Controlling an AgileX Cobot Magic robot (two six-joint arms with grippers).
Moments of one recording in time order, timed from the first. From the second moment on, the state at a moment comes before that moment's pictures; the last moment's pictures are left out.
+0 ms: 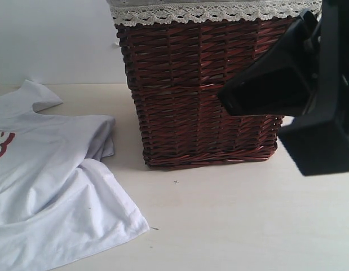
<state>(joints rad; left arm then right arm) 0.62 1.69 -0.90 0.56 0.83 -0.67 0.78 1.02 -1.14 0.08 0.94 -0.10</state>
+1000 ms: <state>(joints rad) 0.62 1.90 -0.93 0.66 0.96 -0.62 0.78 1.02 -1.14 0.08 0.94 -0.10</state>
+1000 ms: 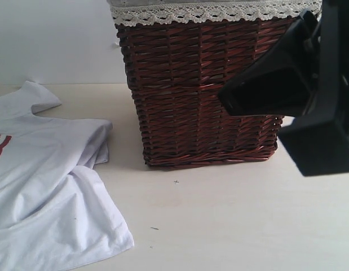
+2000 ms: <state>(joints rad) 0.62 2.09 -1.14 0.81 0.98 -0.70 0.78 1.02 -1.14 0.08 0.96 -0.10</state>
